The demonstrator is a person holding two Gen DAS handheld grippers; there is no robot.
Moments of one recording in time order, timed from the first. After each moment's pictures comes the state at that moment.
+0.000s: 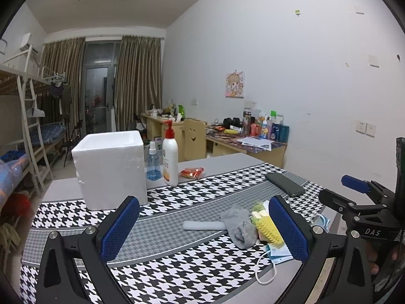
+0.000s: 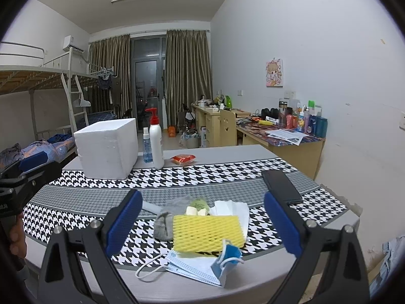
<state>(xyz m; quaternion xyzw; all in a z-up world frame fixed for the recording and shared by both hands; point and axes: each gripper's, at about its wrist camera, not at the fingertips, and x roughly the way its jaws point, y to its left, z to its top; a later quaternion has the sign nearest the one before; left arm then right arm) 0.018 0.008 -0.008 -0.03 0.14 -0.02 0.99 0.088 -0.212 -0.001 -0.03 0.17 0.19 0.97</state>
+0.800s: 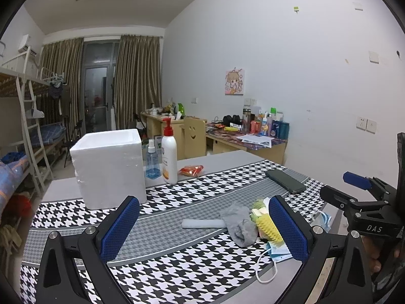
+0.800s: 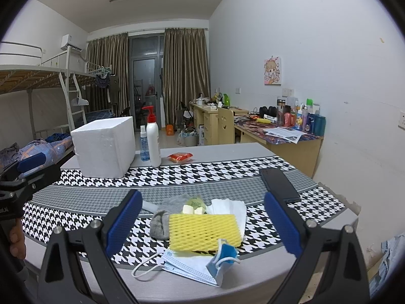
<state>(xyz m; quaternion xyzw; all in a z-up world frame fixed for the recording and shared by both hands) 0.022 0.005 -0.012 -0.02 0.15 -0.02 0.99 0.089 -0.214 -0.004 -0.03 0.17 0.18 0.97</state>
